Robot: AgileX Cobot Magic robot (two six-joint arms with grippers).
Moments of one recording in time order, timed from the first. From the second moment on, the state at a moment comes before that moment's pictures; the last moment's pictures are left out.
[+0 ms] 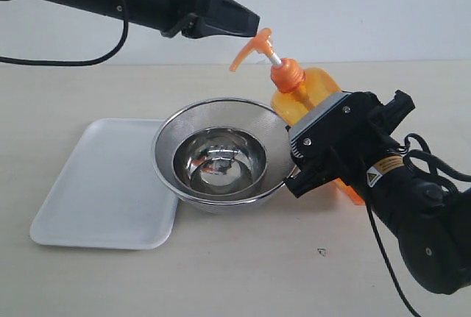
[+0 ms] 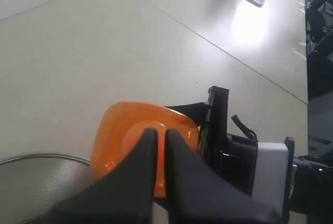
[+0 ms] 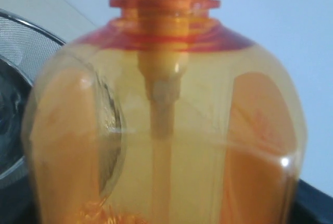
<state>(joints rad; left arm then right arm) -0.37 1.73 -1.34 -1.29 0.85 1.24 0.66 1.79 -0.47 0.34 -1.11 -0.66</state>
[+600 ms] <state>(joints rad) -0.40 1.77 -1.35 -1.34 0.83 1.24 0.66 1.79 -0.47 0.33 -1.11 -0.67</state>
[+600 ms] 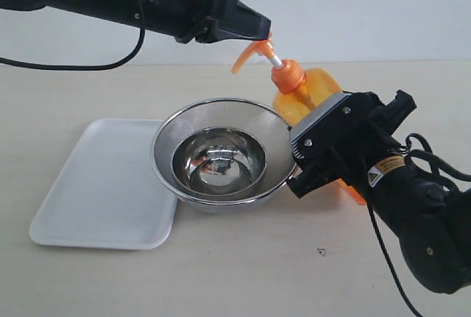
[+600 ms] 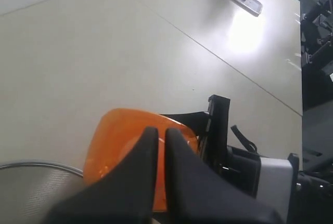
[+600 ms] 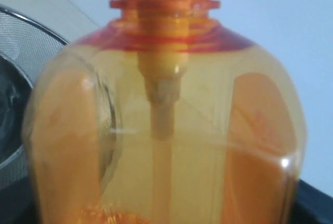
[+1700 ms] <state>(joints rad) -0.40 1.85 -1.31 -1.47 0.78 1.33 0.69 1.79 -0.46 0.44 -1.10 -0.74</state>
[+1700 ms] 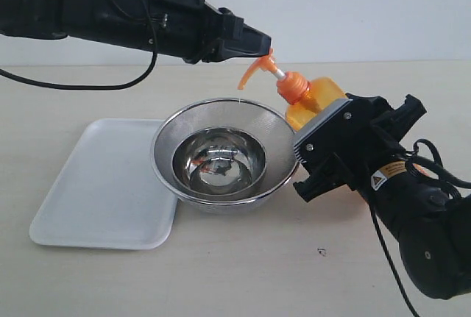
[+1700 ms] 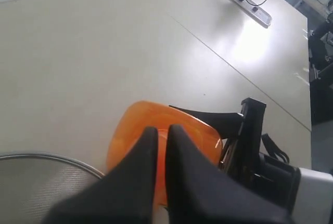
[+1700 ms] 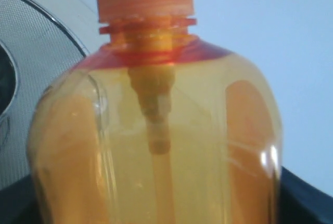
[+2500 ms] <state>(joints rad) -0.24 1.49 -1.21 -1.39 0.80 1.36 0.71 1.79 -0.47 0.43 -1.15 -0.63</state>
